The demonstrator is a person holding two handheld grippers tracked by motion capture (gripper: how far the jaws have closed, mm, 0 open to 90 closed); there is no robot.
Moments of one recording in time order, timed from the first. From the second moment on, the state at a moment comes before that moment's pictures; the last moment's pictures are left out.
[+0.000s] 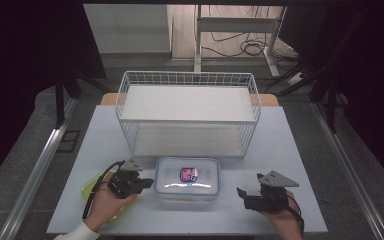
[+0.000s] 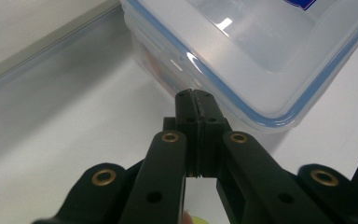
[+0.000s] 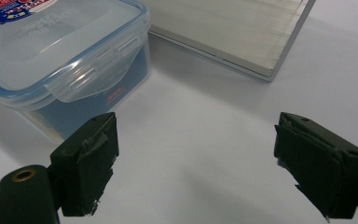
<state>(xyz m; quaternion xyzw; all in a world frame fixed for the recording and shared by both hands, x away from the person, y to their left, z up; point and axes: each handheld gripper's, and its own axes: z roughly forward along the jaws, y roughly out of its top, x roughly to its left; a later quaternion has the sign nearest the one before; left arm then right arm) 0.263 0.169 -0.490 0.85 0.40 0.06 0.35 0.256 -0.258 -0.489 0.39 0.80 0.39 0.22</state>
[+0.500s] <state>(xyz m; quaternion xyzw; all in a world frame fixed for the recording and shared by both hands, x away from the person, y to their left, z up) 0.251 0.188 -0.475 0.78 0.46 0.08 0.42 0.257 -0.252 -0.481 0.40 0.78 0.44 0.18</state>
